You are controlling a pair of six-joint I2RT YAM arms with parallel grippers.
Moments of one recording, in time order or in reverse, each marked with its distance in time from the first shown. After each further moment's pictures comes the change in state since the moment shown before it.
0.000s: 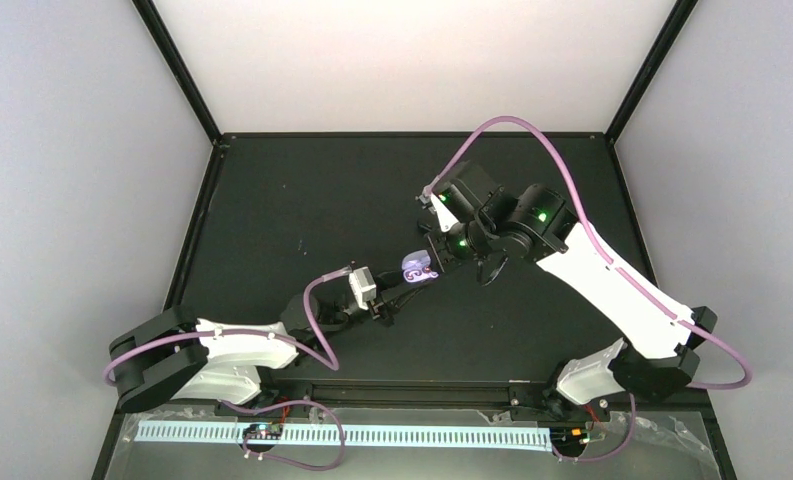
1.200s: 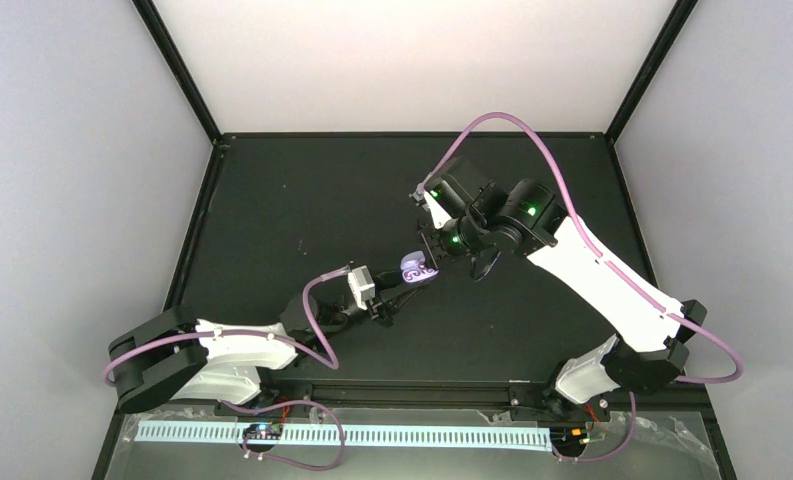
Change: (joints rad) left arm 0.000 -0.005 -0.011 0.002 -0.012 -0.023; right arm 0.000 0.048 0.040 -0.008 -0.002 0.001
